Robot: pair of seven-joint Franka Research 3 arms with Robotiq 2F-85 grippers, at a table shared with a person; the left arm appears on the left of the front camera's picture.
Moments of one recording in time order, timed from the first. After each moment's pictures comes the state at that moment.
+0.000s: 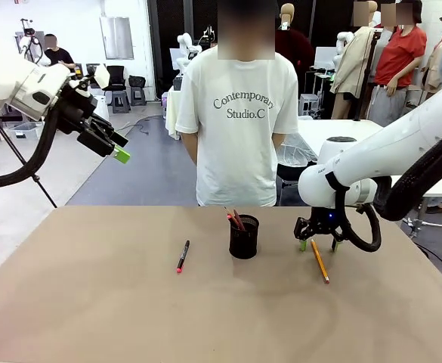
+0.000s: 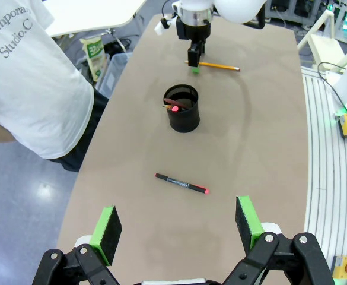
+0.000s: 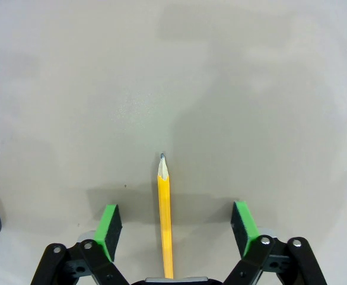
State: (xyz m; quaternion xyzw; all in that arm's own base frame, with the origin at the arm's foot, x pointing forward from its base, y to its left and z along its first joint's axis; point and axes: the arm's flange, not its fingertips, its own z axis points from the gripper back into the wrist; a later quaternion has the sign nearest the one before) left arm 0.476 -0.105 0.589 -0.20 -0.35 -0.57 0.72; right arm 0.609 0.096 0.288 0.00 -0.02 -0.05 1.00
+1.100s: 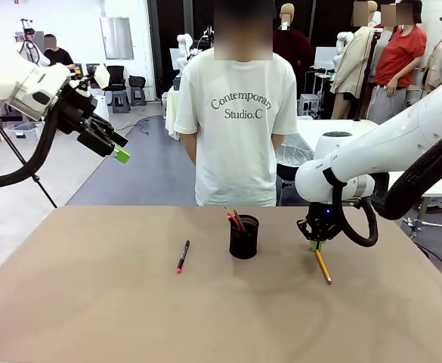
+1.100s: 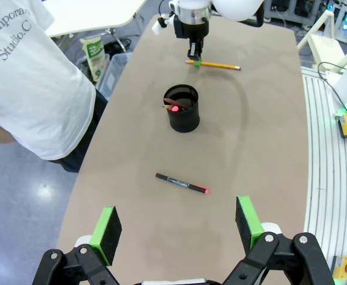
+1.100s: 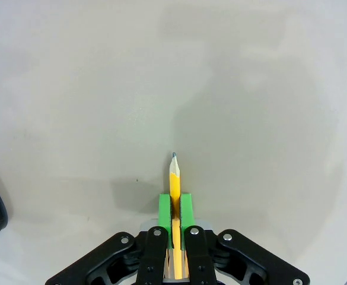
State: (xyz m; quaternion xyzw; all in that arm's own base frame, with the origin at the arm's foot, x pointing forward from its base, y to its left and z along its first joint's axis) left arm 0.476 -0.105 0.589 -0.20 -0.35 -0.57 0.72; right arm 0.612 0.104 0.298 0.00 -0.01 -0.04 1.00
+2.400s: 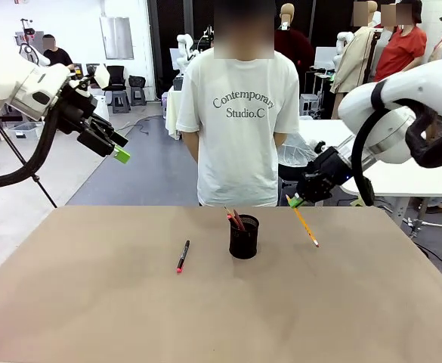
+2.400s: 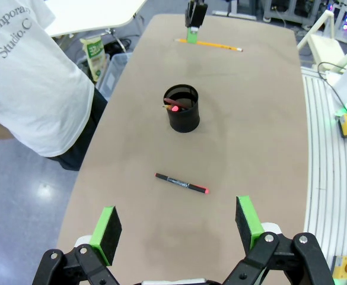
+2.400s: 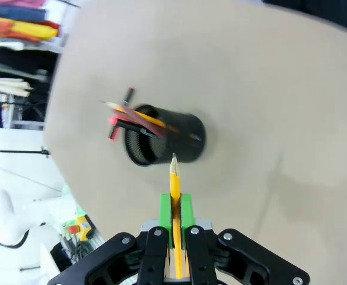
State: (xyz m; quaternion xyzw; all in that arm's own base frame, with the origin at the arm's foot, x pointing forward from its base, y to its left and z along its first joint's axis) left arm 0.476 -0.105 0.589 -0.20 -0.35 -0.57 0.72; right arm 0.596 0.075 0.418 0.37 -0.11 0.18 0.91
